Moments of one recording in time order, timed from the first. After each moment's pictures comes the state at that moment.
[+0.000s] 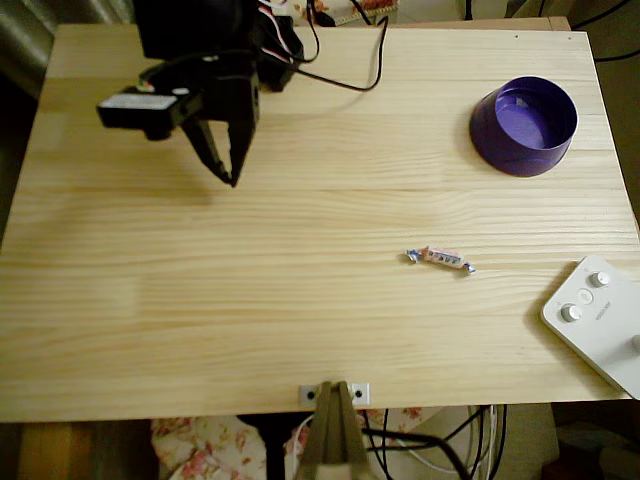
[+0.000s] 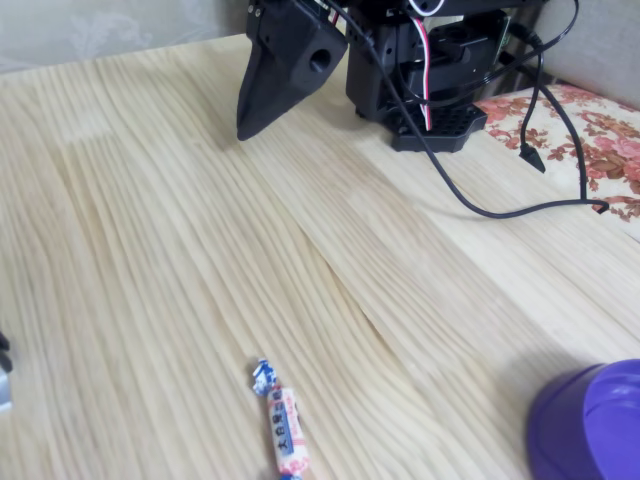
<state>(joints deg) 8.9 188.3 173.1 61.9 1.1</state>
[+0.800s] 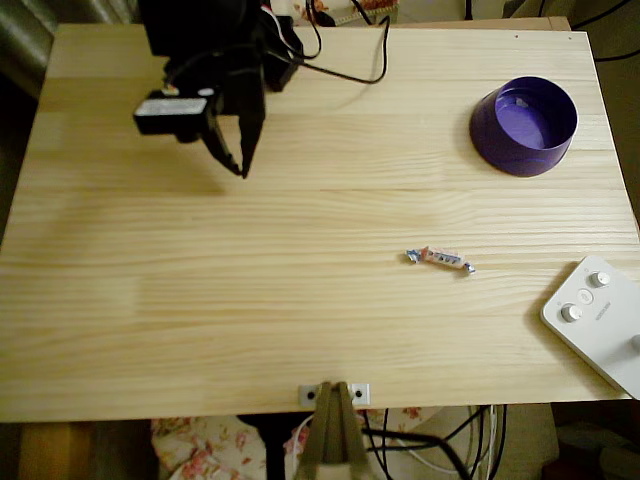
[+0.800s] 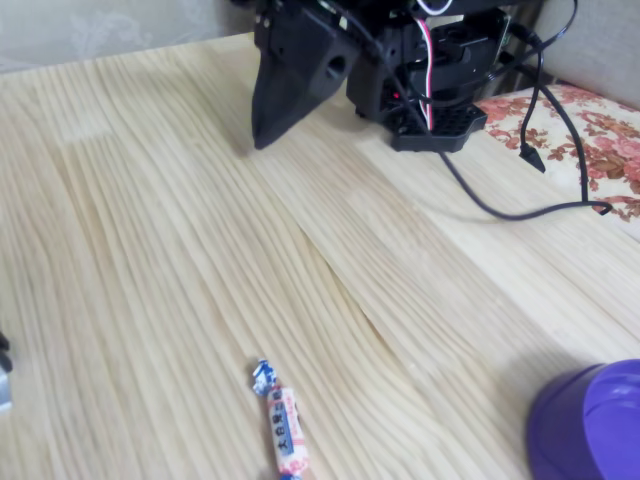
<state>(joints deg) 4.5 188.3 169.8 68.6 -2.7</state>
